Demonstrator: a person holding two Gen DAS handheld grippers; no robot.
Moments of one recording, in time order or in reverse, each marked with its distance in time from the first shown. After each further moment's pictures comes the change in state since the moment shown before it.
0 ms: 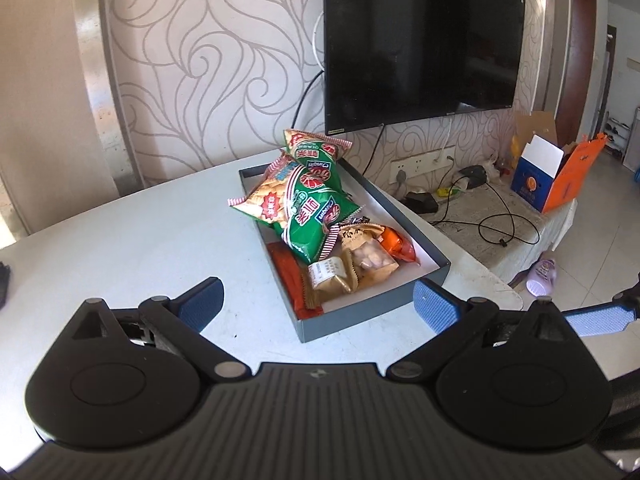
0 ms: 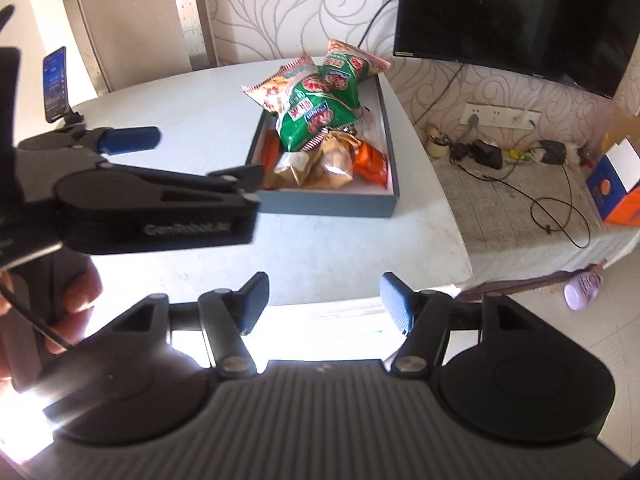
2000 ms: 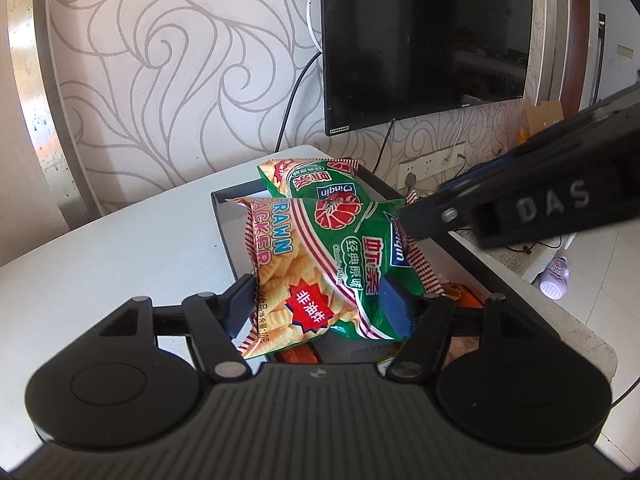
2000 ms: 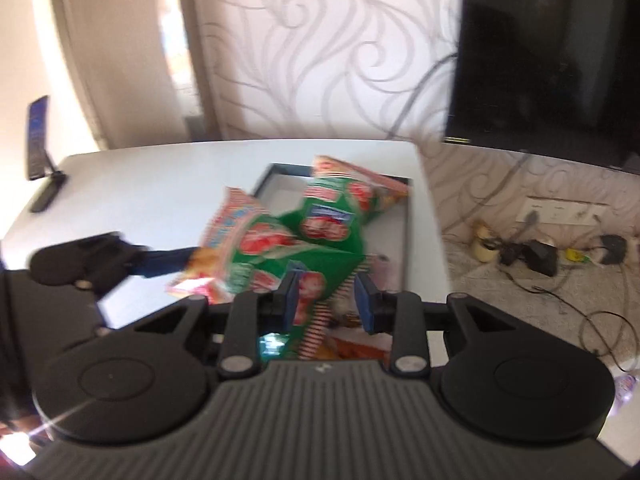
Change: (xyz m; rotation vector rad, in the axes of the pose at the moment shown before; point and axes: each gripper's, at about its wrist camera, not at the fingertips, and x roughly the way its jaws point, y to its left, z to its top) left arm 0.171 0.023 0.046 0.058 0.004 -0.037; right arm 0.140 -0.043 0.154 -0.129 -0.143 0.188
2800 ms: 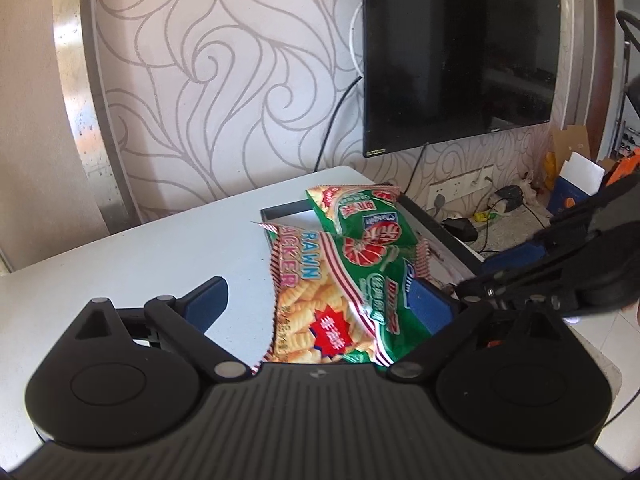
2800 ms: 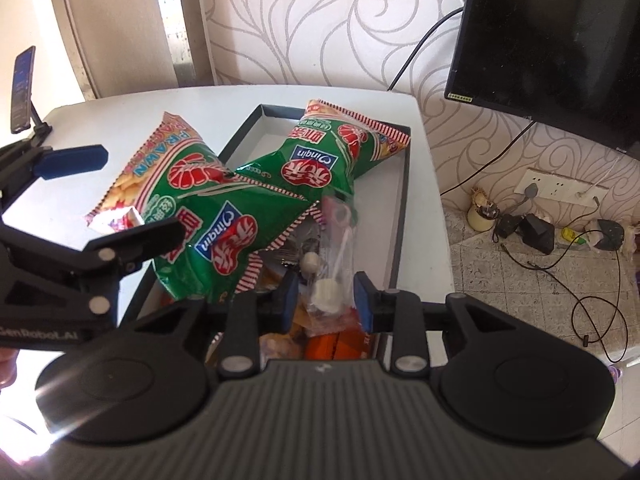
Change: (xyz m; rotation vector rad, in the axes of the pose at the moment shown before) left arm -0.026 0.022 0.008 -0.049 -0.043 0.072; right arm 0.024 -0.015 -0.014 -0.035 0.116 -0.056
